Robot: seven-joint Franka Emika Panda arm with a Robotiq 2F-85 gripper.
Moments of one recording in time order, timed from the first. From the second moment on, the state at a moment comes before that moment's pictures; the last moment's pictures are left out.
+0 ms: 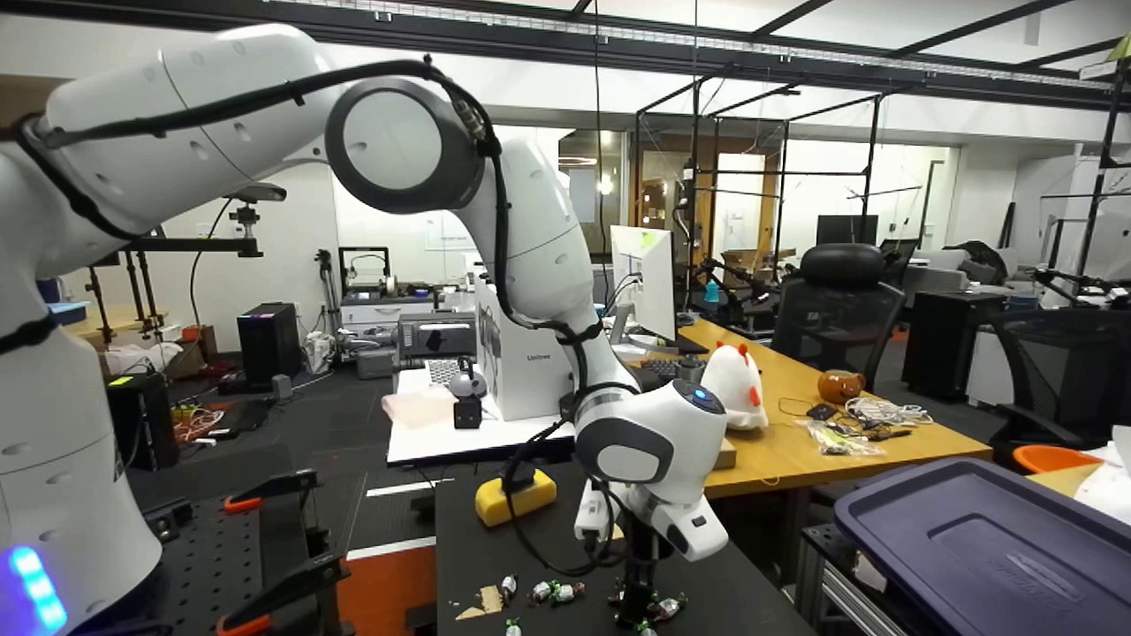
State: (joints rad) arm -0.32 1.13 0.01 -1.60 0.33 2.57 0.20
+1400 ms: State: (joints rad) arm -0.19 1.17 -0.03 -1.53 0.28 2.58 0.18
